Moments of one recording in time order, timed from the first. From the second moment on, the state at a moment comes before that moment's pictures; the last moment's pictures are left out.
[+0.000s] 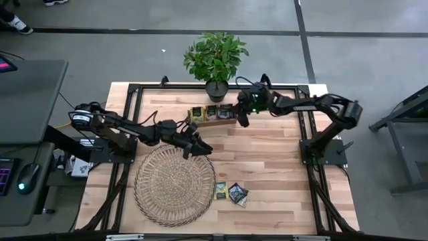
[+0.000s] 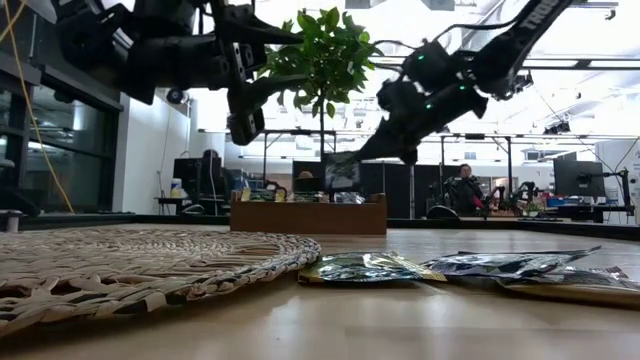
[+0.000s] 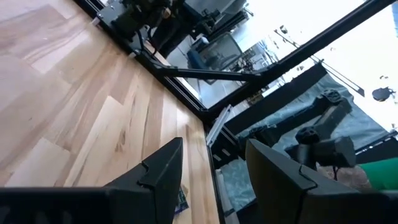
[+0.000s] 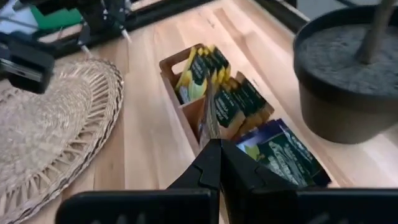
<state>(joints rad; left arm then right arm) 0.01 1.49 0.53 0.94 0.32 -0.87 -0.54 1.57 0.78 0.29 -0.37 0.08</state>
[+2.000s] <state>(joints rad) -0.01 1.49 0.53 0.88 0.28 -0.89 -0.55 1.59 0.84 0.12 -0.26 -0.16</state>
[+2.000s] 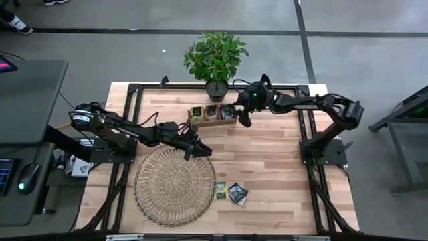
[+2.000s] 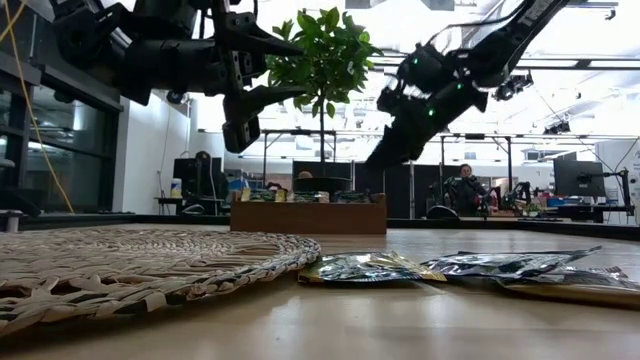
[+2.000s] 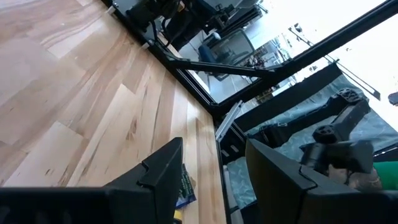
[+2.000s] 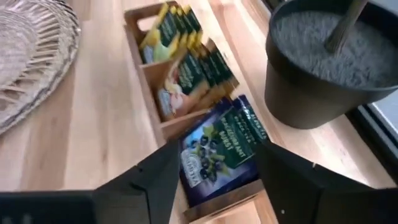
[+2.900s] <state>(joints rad) -0.15 1.63 0.70 0.70 0.18 -0.84 0.27 1.30 0.84 -0.45 0.09 -0.08</state>
